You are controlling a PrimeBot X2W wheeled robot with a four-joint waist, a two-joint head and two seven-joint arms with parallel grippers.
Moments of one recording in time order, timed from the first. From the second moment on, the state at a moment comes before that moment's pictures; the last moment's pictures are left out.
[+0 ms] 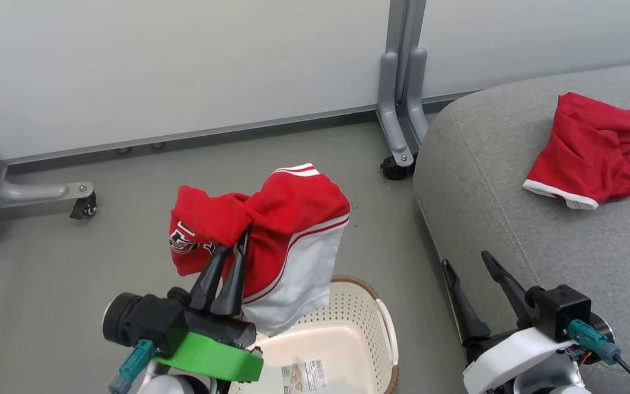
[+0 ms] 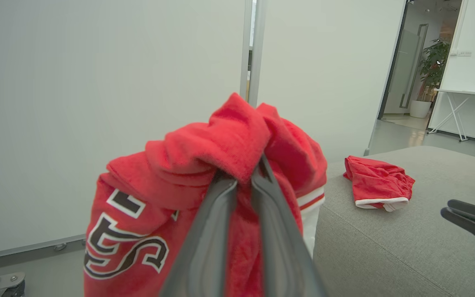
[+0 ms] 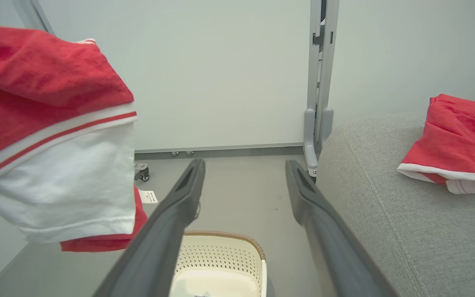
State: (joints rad) left arm -0.08 0.13 -0.37 -0.02 -0.31 -0.05 -0.25; right arm 0.10 -0.06 0.15 -0.12 0.17 0.13 0.02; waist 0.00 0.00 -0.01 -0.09
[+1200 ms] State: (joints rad) left arm -0.10 0.14 -0.42 -0.02 -0.32 -0.05 -0.24; right arm -0.17 -0.05 0.60 0.04 0.37 0.13 0.00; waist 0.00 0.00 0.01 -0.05
